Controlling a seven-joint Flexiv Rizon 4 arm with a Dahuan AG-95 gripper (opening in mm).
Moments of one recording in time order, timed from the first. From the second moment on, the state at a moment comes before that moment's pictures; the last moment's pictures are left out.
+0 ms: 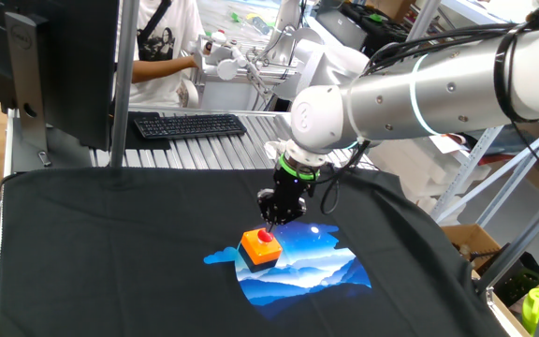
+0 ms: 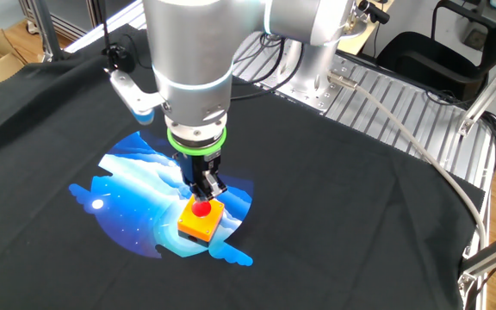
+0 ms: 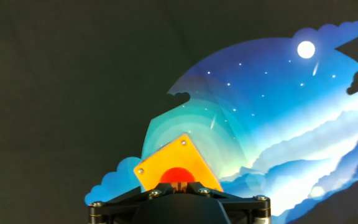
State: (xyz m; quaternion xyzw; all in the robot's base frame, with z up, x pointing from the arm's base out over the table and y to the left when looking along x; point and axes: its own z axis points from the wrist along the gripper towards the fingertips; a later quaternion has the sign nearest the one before) arm 0.589 0.015 0.097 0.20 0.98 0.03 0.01
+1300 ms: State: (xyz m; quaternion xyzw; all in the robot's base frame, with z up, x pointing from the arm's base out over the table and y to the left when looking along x) arm 0.595 0.018 0.083 0.20 0.98 0.03 0.02
